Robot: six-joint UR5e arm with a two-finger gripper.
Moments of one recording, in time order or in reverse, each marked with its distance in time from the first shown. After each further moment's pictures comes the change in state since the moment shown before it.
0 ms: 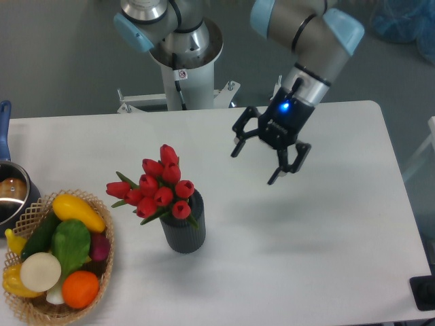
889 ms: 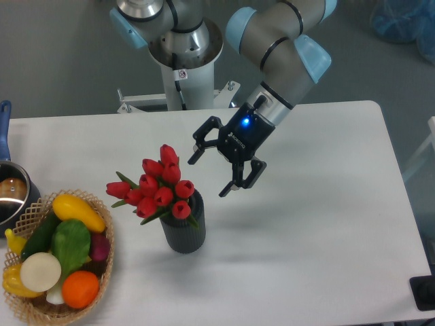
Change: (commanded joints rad) arm -0.083 0.003 -0.023 0.005 -0.146 0.000
